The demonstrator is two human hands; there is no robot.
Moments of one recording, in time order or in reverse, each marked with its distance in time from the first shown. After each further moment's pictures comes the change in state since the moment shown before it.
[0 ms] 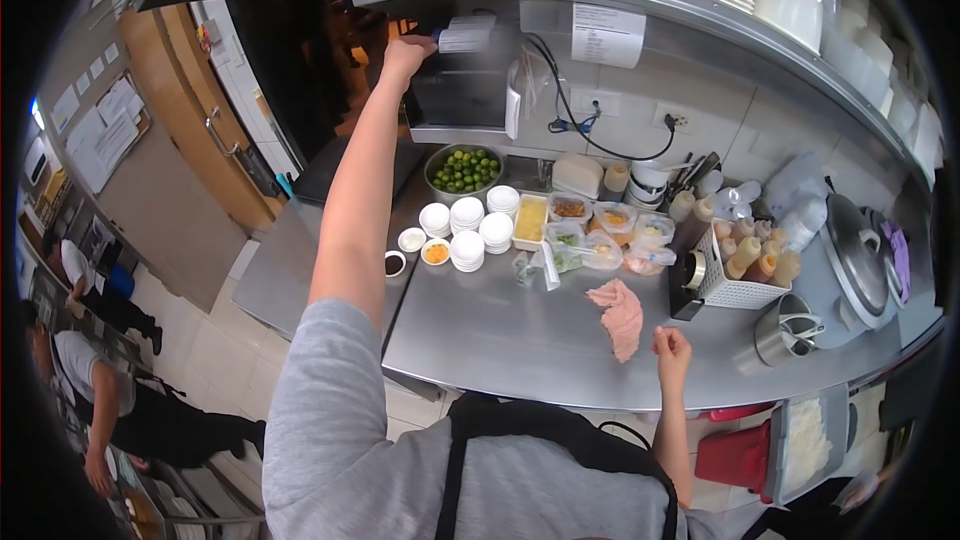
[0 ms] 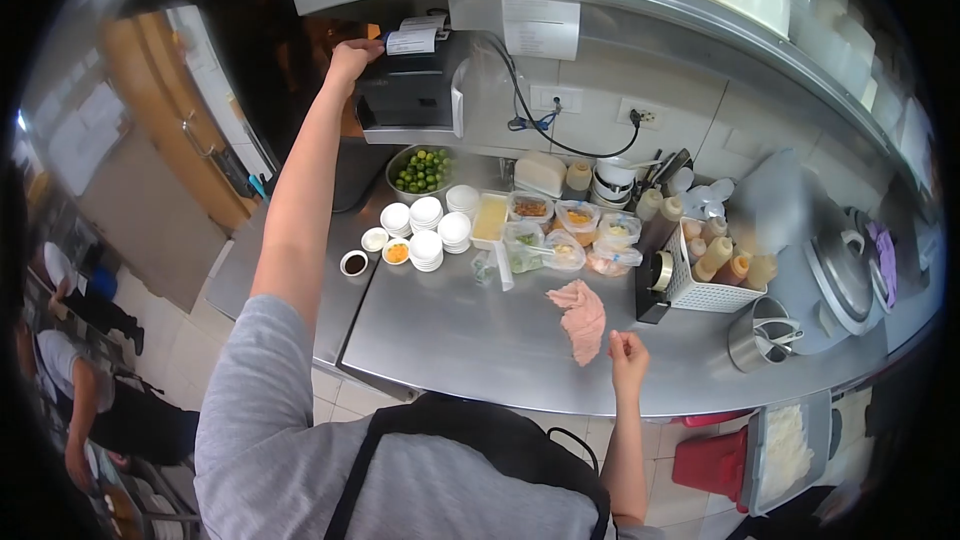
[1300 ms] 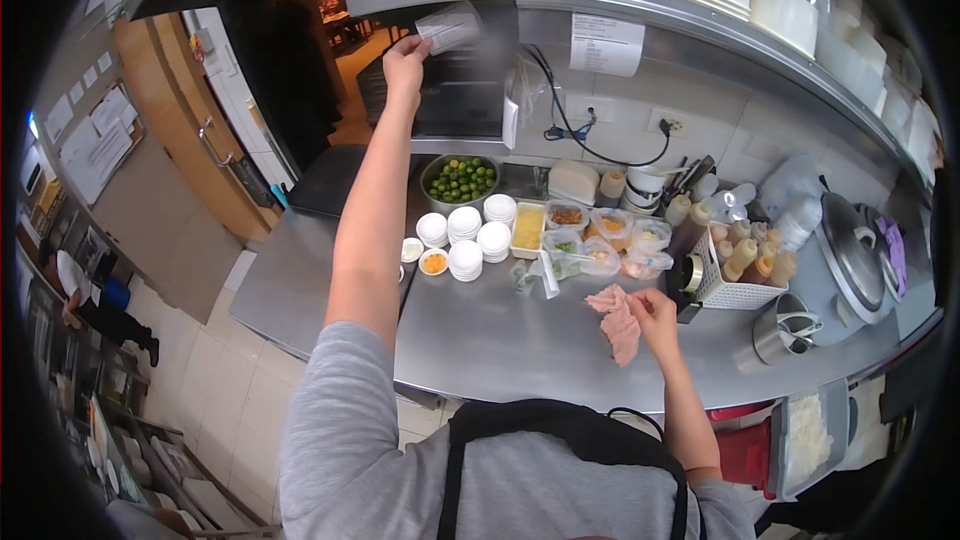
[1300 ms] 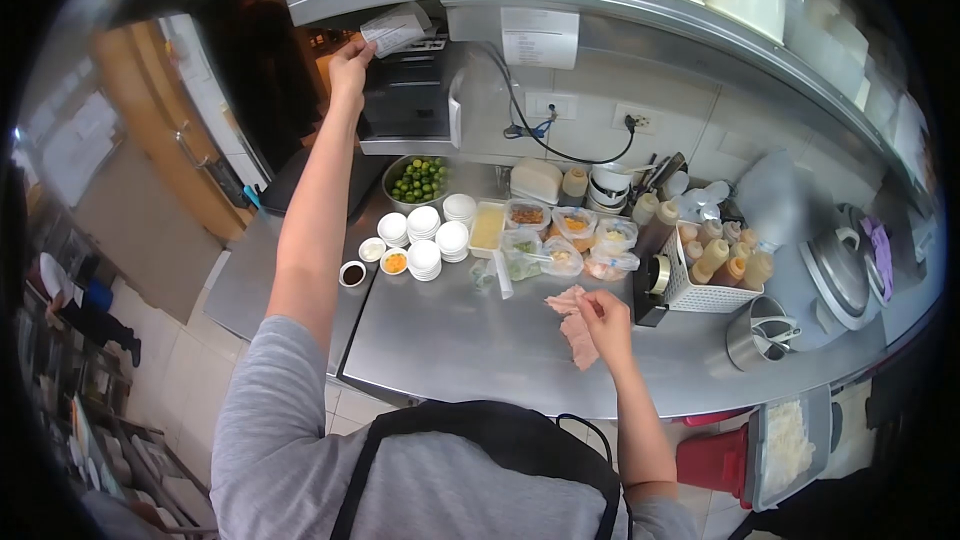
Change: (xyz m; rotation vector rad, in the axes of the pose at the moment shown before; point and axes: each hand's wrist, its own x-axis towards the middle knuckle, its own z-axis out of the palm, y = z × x) left_hand -0.008 0.003 0.020 -0.446 0.241 0.137; right_hand 0.041 -0.084 0.051 -0.176 -0.270 -0.226
